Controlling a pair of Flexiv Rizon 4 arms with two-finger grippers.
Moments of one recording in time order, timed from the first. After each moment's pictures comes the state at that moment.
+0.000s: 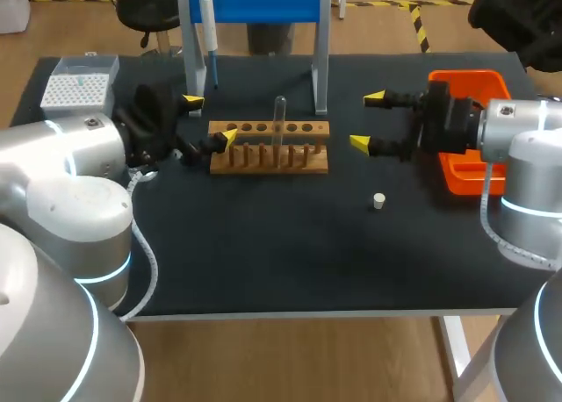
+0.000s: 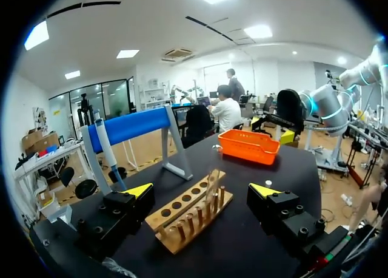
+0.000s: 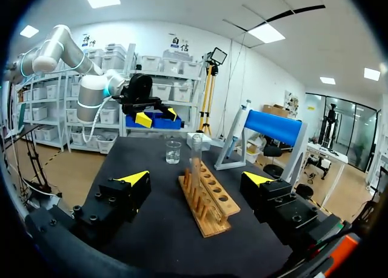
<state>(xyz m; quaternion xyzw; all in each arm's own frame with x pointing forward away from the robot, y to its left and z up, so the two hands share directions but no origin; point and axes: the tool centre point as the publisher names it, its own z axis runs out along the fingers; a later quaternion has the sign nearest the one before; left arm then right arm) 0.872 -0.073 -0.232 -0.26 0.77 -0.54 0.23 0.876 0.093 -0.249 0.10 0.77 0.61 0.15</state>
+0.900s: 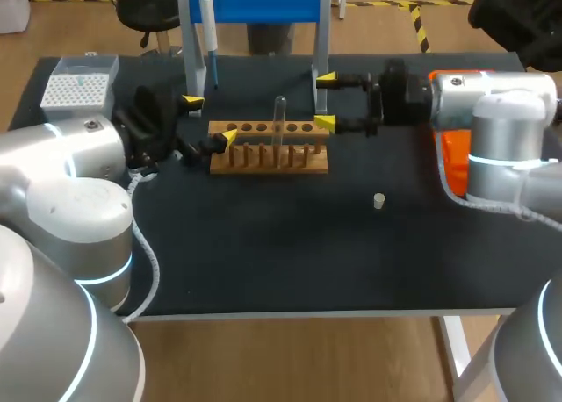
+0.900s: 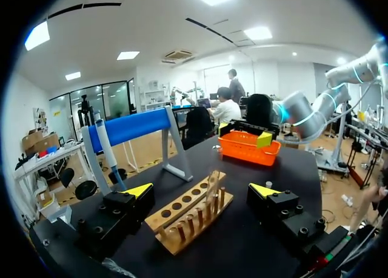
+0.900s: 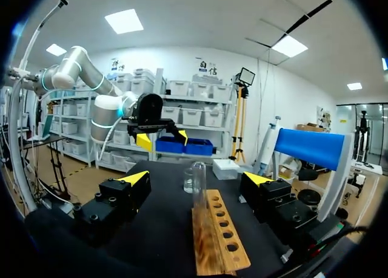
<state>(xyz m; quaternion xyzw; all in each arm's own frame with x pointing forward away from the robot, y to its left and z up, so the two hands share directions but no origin) 0.872 -0.073 -0.233 -0.26 0.77 -0.54 0.23 0.920 0.168 -0.243 -0.01 0.72 0.69 0.04</state>
